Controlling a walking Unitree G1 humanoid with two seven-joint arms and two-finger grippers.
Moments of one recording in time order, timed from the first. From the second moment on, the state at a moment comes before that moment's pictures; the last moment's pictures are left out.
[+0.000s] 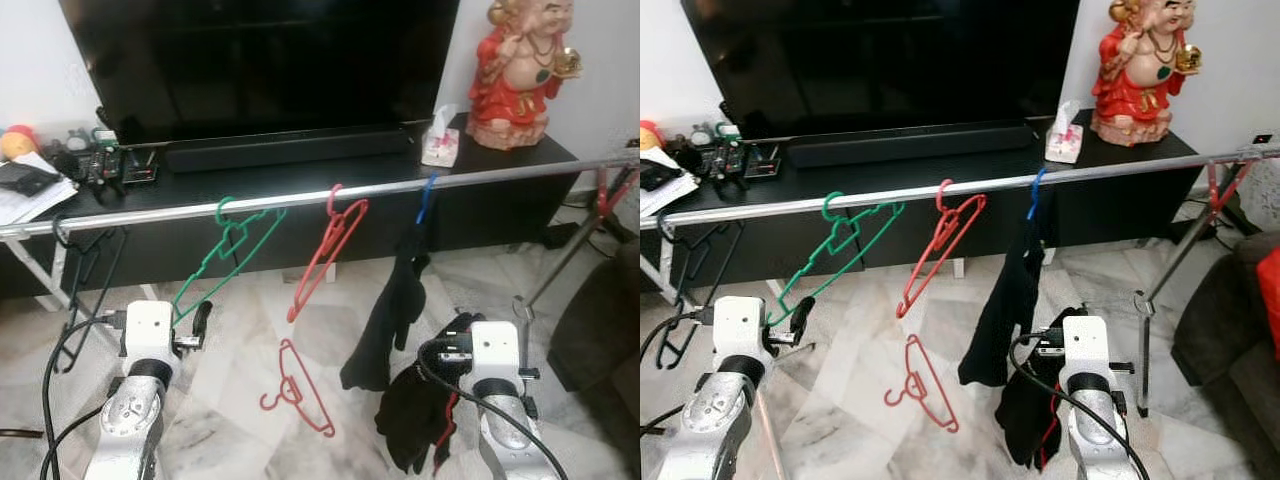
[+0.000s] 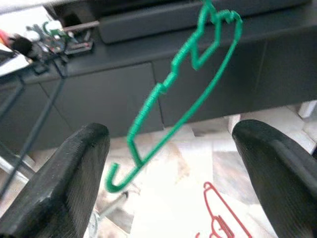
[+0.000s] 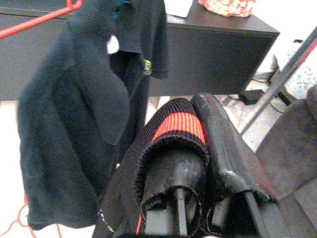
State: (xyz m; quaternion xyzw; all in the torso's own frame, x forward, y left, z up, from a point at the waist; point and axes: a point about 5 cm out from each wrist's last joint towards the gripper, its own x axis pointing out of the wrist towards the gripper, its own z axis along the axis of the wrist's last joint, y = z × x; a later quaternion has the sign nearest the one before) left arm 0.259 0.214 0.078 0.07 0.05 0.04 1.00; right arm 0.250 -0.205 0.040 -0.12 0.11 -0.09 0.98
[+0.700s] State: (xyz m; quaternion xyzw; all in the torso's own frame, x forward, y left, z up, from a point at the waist) left arm 0.261 0.215 0.083 0.07 0.04 0.04 1.00; right arm 0.250 -0.206 0.041 -0.13 0.10 -0.09 0.98
